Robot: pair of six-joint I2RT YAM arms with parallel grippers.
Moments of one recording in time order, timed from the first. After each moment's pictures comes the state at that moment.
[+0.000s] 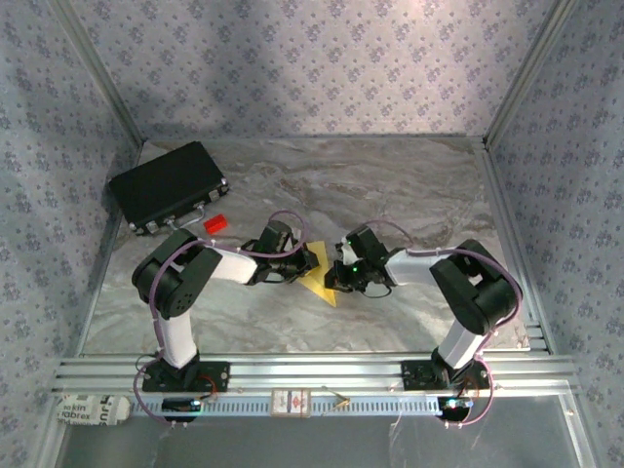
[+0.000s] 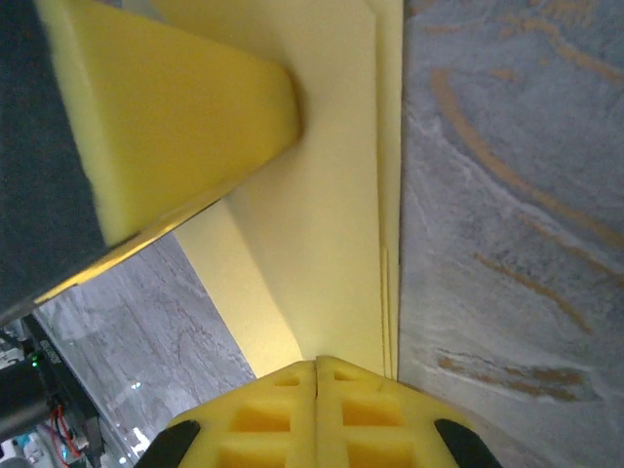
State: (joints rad) left arm -0.67 1.85 0.75 0.36 0.44 -1.14; right arm 0.63 1.68 0.68 0.00 -0.54 0.71
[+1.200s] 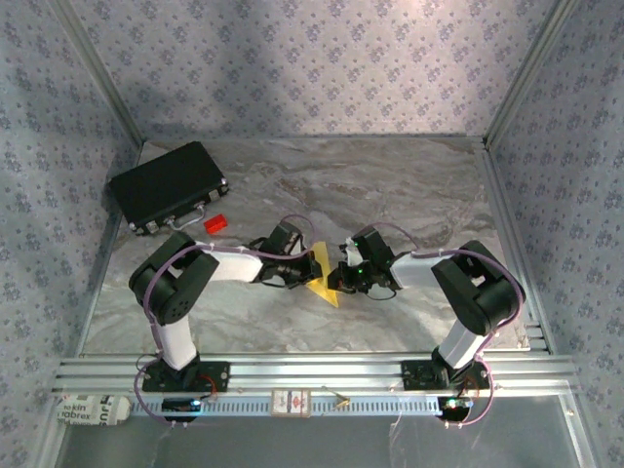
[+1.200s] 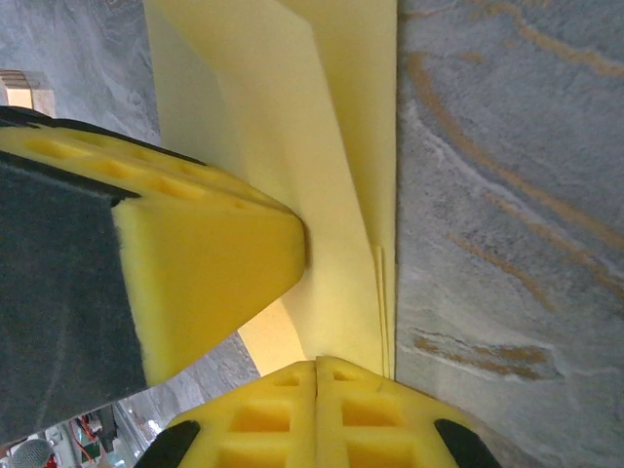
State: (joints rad) left arm -0.74 1.80 0.82 0.09 0.44 -1.01; right arm 0.59 1.67 0.63 0.07 -0.60 0.70
